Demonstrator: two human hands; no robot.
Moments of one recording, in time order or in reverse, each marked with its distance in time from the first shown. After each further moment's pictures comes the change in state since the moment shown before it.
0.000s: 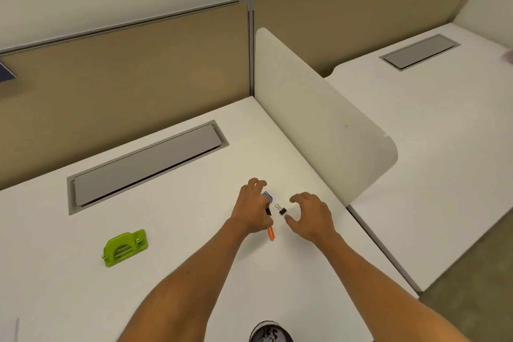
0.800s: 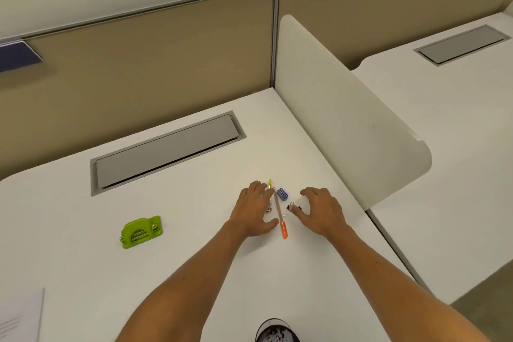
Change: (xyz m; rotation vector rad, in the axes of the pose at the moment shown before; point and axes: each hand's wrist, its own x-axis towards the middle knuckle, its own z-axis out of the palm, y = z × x) left_hand -0.023 -0.026 0.008 -0.021 -0.028 -0.067; right_hand 0.026 0.001 0.009 -0.074 -0.069 -0.053
